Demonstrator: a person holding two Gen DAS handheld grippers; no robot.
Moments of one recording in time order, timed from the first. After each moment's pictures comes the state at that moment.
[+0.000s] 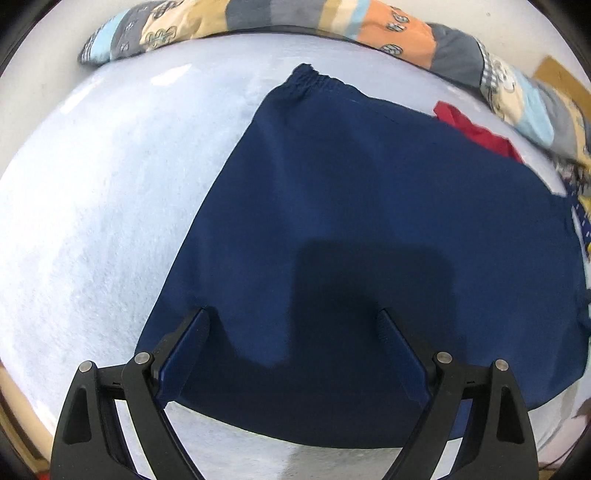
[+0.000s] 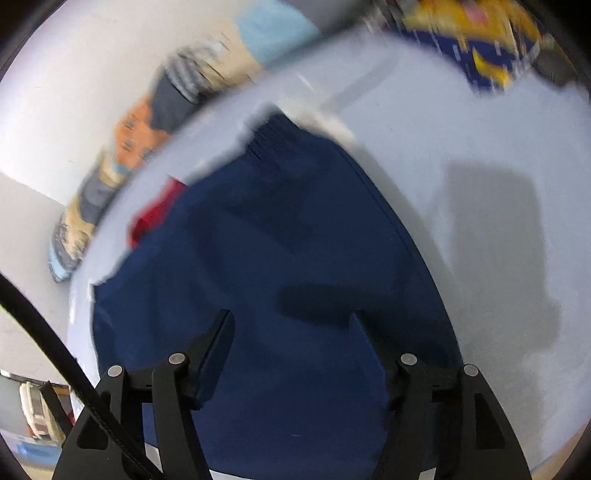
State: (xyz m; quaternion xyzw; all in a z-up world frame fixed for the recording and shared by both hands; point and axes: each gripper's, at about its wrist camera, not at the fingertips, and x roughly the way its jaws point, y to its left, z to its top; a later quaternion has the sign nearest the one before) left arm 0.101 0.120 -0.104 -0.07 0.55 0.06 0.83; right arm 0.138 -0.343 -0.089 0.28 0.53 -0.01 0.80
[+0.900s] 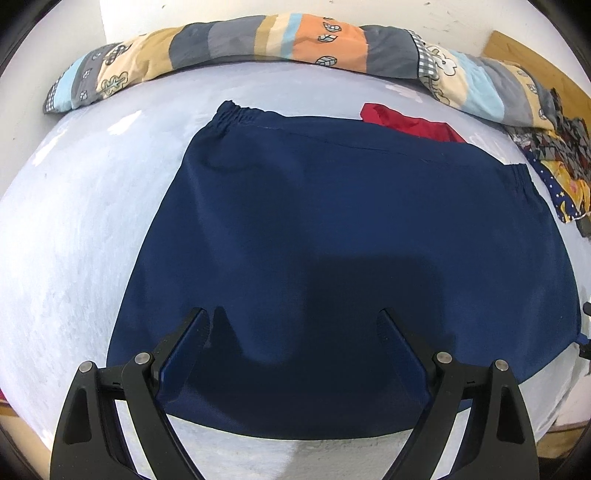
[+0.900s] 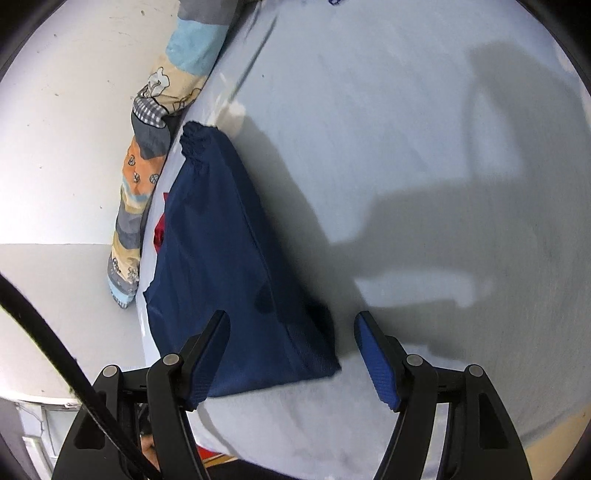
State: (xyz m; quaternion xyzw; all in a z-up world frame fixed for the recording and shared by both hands) left arm 0.096 0.076 -0.085 -0.01 0.52 -0.02 0.85; right arm 0.050 -0.436 -0.122 0.46 0.53 0.04 0.71
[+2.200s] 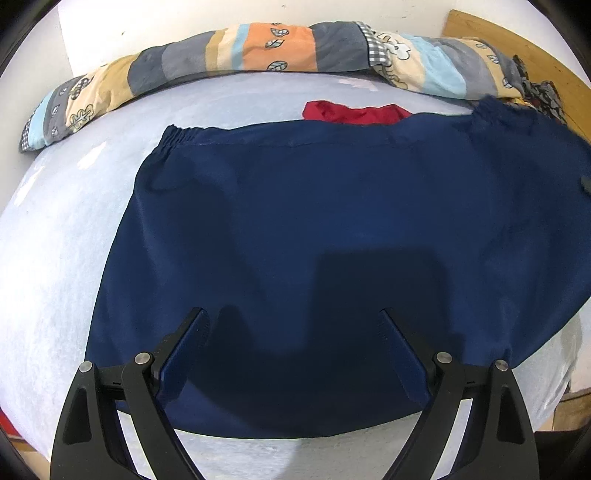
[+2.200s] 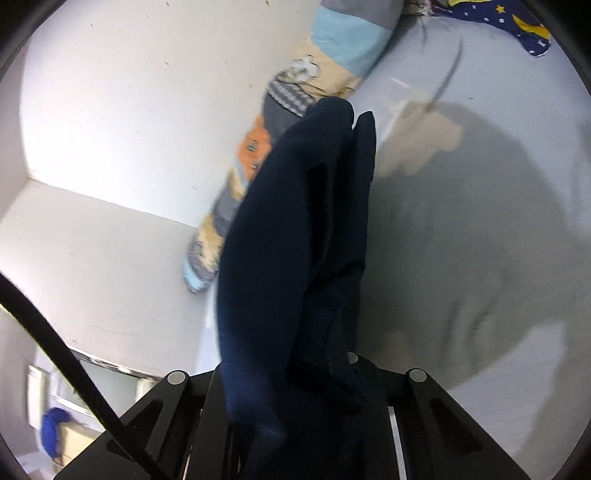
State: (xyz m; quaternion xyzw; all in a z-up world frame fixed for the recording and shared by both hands) left arm 0.089 0.031 -0.083 0.03 0.50 -0.07 0.86; right arm 0.113 -0.325 -0.050 0.45 0.40 0.20 0.77
